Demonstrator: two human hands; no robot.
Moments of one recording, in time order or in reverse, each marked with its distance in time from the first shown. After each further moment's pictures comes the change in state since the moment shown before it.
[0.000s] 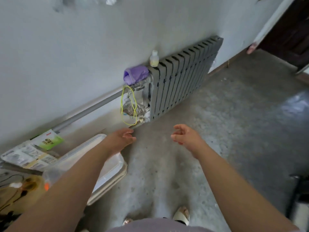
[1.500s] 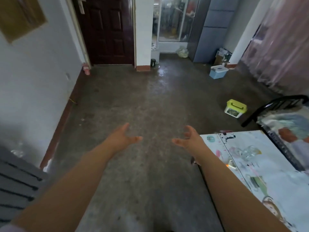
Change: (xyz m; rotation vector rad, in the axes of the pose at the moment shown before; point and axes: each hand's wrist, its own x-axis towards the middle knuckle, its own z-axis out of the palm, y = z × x) left_hand 0.349 0.694 0.778 0.587 -0.699 0.615; right_hand 0.091 0.220 -0.867 0.428 1.058 0.259
